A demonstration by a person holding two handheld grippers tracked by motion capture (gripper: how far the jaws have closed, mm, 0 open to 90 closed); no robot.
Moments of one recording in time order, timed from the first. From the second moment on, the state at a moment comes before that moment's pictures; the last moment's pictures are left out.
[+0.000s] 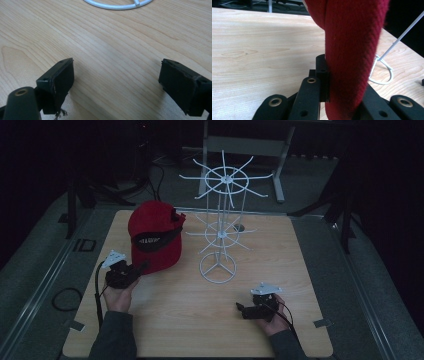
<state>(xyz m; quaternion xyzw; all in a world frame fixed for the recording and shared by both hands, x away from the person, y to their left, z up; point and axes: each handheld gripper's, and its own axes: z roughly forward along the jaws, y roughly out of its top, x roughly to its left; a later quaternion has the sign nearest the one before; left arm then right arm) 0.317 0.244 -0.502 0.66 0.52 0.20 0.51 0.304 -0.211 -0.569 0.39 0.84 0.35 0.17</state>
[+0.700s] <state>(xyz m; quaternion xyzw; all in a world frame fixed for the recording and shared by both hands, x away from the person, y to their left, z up) 0.317 0.241 -0.474 0.65 0.50 0.22 0.54 0.304 -0.211 -0.569 0.39 0.84 0.35 0.17</state>
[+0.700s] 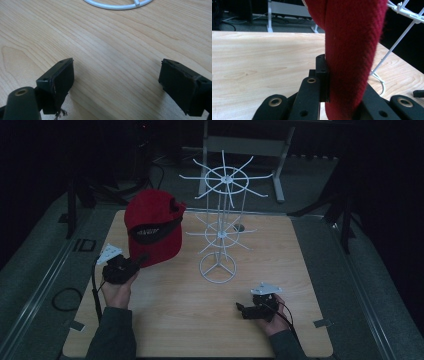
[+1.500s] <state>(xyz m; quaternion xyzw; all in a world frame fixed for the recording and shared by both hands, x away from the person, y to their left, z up) 0.320 0.234 -0.456 0.63 0.48 0.23 0.56 0.304 -0.211 -0.569 0.39 0.84 0.35 0.17</state>
